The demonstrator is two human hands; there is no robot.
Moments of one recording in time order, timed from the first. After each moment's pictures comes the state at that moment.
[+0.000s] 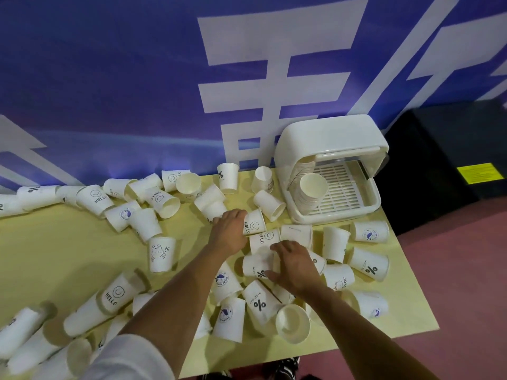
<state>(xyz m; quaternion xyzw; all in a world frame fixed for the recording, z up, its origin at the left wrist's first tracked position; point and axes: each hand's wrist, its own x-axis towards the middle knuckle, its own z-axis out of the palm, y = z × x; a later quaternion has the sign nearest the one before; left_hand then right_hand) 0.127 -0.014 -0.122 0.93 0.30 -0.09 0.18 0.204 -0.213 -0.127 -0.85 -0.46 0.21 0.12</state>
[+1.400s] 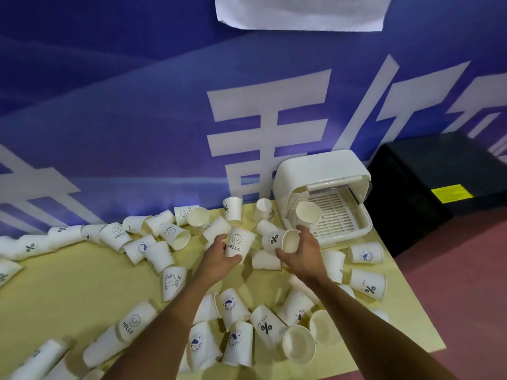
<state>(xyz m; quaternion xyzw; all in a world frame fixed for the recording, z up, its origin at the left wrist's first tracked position) 0.078 -0.010 -0.063 0.76 0.42 0.02 0.49 0.232 -0.187 -0.058 -0.86 -0.22 0.21 0.40</state>
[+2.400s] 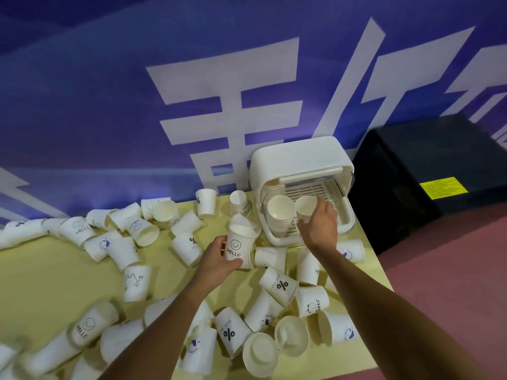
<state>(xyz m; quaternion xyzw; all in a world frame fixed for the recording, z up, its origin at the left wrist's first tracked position) 0.143 -0.071 -0.088 0.72 0.43 0.03 0.54 0.368 -0.212 -0.092 -0.93 -0.21 0.06 0.29</state>
